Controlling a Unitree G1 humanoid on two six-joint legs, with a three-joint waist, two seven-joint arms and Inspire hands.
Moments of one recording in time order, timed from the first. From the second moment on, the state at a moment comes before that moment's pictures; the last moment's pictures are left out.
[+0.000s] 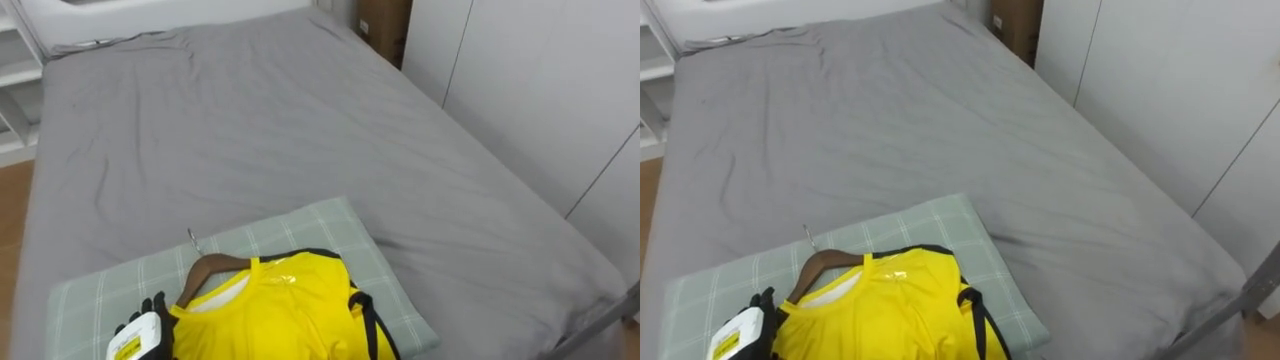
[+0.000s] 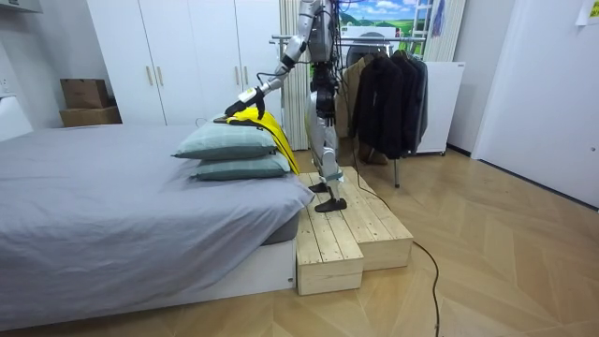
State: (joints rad) left arm -0.28 0.23 -0.08 1.13 0.66 0.08 0.47; right arm 0.07 -0.26 0.03 1.36 0.25 0.16 0.11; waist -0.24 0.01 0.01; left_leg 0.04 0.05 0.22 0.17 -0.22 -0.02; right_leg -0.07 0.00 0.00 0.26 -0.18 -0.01
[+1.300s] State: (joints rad) left arm -0.47 0.27 -0.05 1.30 0.66 0.06 0.45; right arm 0.02 -0.26 0.10 1.38 0.51 0.06 0.11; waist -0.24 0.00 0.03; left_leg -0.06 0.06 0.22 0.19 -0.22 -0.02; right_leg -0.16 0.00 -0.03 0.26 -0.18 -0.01
